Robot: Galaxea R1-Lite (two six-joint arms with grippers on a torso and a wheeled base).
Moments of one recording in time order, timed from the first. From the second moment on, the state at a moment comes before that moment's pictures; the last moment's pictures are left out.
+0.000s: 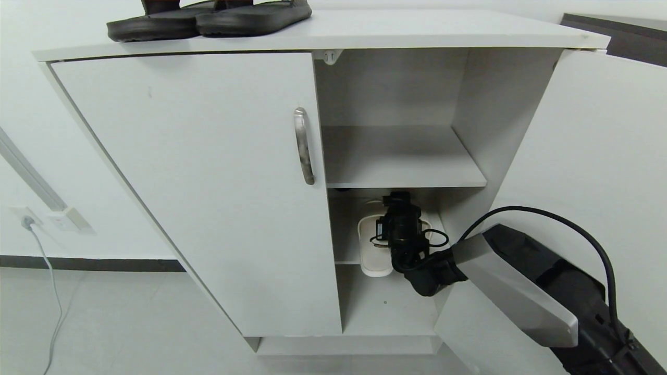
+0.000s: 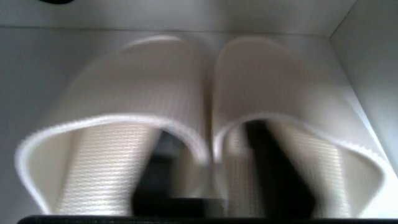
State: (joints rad) left arm 0.00 0.00 0.00 0.00 -0.09 0.01; right arm 0.59 2.65 -1.75 -0.79 -0.61 0.08
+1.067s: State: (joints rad) left arm 0.00 0.00 0.00 0.00 -0.09 0.01; right arm 0.76 2.27 -0.92 -1.20 -0.62 0.07
